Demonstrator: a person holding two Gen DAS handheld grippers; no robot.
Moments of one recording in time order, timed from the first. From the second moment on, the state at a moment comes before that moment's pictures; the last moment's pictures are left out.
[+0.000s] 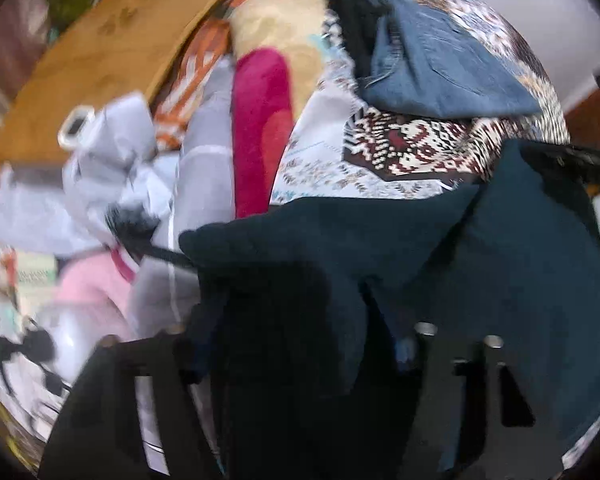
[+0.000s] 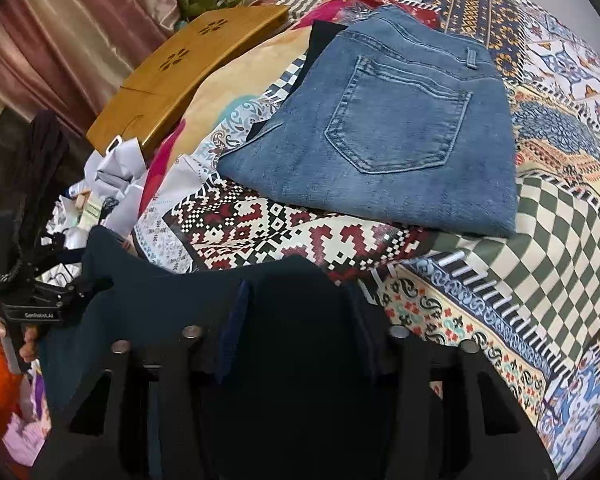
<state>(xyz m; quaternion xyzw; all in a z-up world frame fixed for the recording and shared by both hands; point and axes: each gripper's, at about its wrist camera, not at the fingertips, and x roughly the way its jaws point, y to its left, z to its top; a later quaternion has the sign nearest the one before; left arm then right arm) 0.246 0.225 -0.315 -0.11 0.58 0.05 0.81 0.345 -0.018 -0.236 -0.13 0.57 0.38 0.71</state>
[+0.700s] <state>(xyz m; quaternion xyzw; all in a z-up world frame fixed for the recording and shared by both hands) 0.290 0.245 -0.288 -0.04 0.55 0.13 0.82 0.355 -0.009 -0.198 -0.16 0.51 0.33 0.78</state>
